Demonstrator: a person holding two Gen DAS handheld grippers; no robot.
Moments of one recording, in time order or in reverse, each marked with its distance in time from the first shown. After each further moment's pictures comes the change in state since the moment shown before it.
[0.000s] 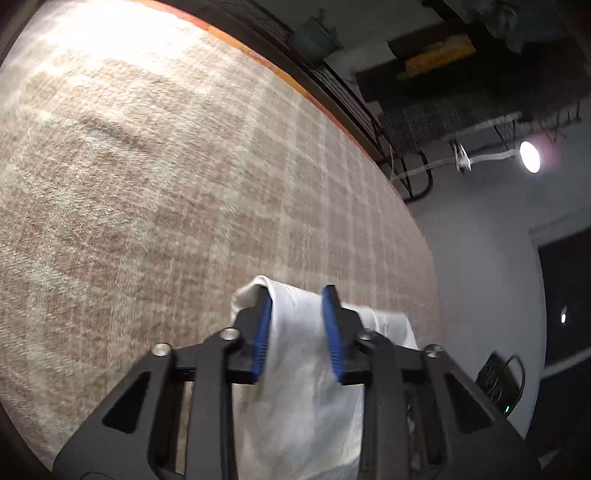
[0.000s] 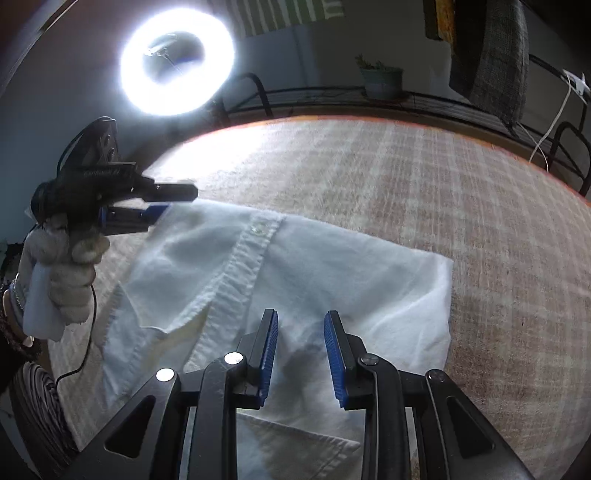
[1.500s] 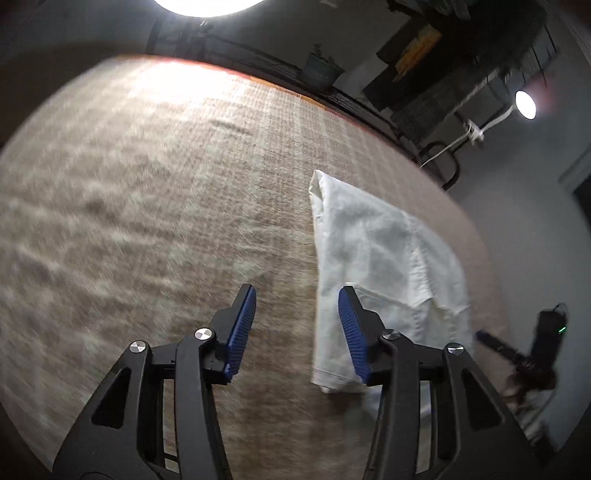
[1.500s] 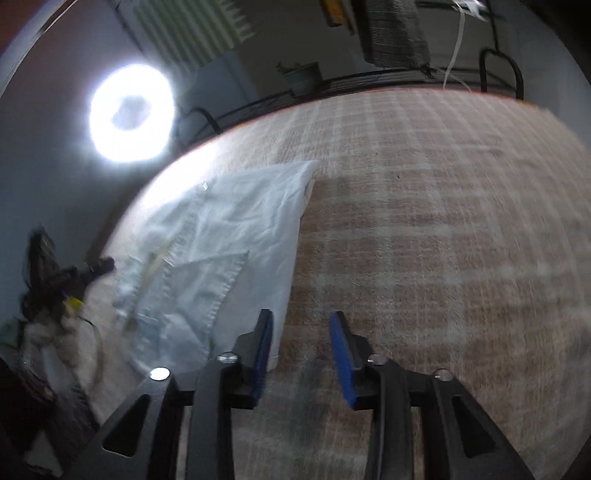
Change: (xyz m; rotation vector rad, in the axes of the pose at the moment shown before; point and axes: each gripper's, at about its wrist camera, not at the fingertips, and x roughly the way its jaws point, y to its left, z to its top) left arm -0.113 0.011 -0.126 0.179 -0.149 0.196; right arm -0.088 -0.053 -0.105 0.335 -0.071 0.008
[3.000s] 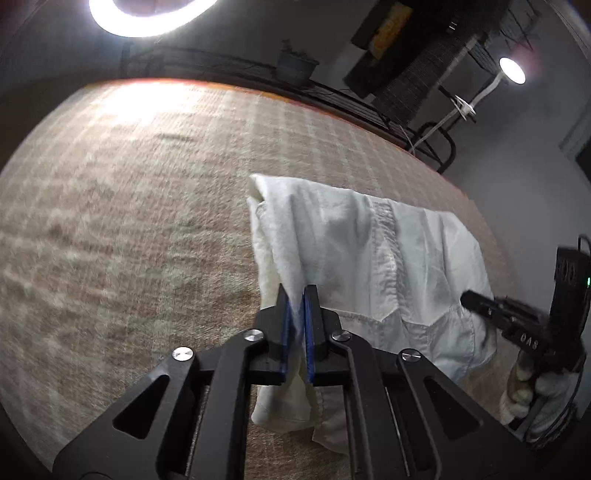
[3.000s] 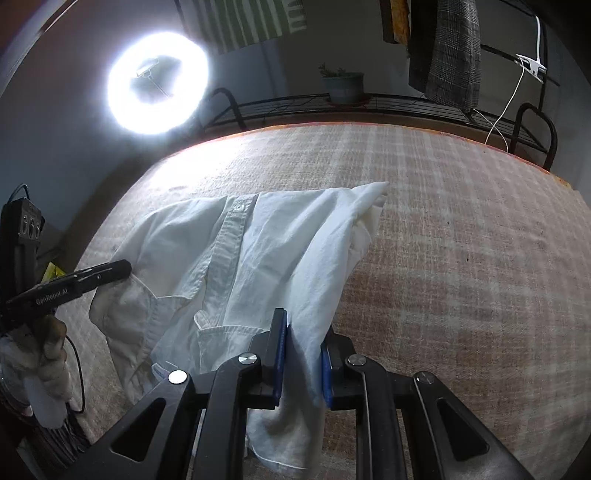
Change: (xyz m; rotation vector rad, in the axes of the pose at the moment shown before) left arm 0.028 -0.075 -0.011 0.113 -0.007 0.089; right arm 0.052 0.089 0.063 -0.199 0.026 -0.126
